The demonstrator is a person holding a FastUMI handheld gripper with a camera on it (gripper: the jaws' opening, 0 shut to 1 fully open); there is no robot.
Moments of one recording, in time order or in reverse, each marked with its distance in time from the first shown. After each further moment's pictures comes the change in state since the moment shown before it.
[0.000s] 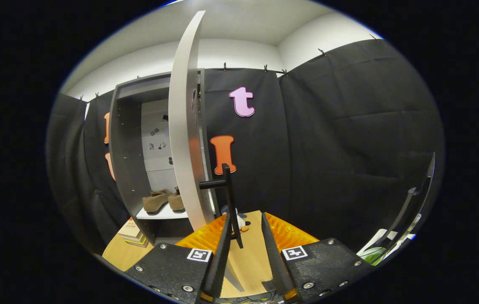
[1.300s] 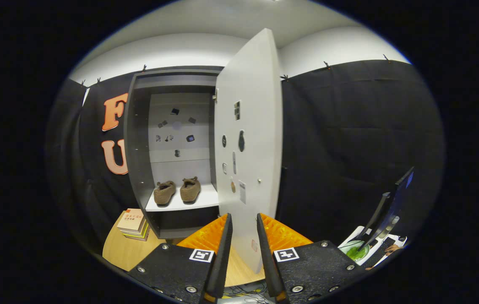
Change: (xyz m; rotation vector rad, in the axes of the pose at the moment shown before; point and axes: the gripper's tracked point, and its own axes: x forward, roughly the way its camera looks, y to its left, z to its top) arm -0.088 0.055 0.011 -0.073 0.050 -0.150
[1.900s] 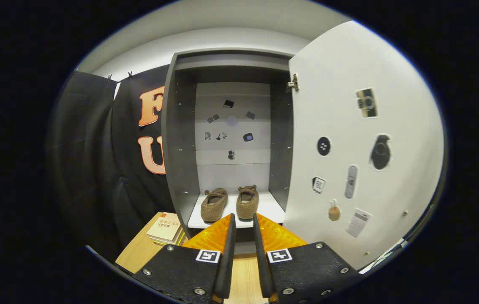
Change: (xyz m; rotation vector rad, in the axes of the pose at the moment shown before) arm 0.085 0.173 0.013 -0.039 -0.019 0.328
